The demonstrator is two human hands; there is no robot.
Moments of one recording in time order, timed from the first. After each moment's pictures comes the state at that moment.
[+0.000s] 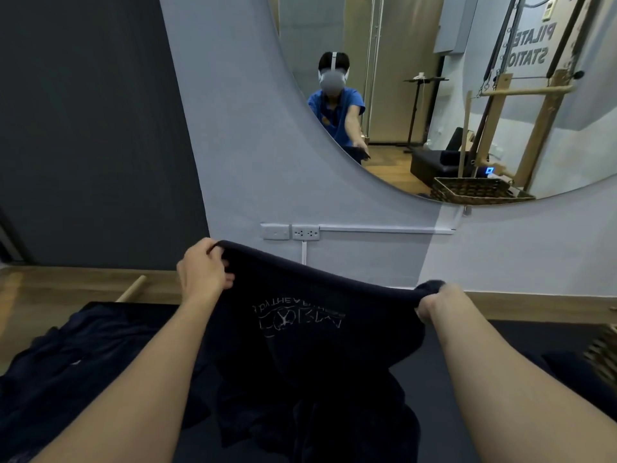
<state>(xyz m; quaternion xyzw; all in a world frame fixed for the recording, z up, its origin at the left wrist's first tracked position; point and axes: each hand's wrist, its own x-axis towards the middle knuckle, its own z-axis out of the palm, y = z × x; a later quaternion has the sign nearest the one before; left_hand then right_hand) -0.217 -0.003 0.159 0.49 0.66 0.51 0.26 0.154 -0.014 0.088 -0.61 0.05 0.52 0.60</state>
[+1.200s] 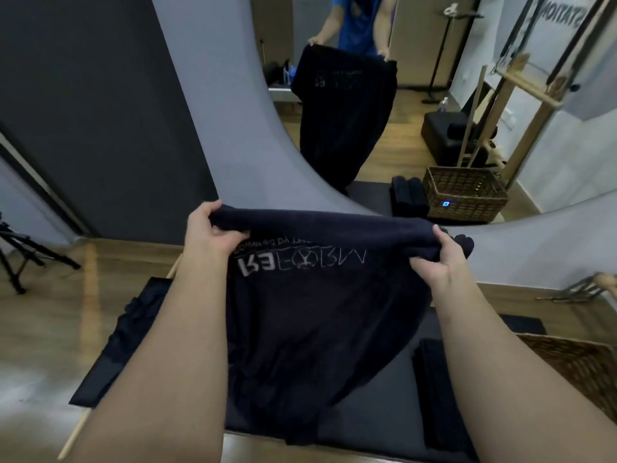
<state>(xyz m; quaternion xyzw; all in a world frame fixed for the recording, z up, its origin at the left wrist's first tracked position) -0.132 -0.069 0.606 -0.01 0.42 0.64 0.65 0.194 -0.123 0.564 -0.45 0.12 0.61 0.64</state>
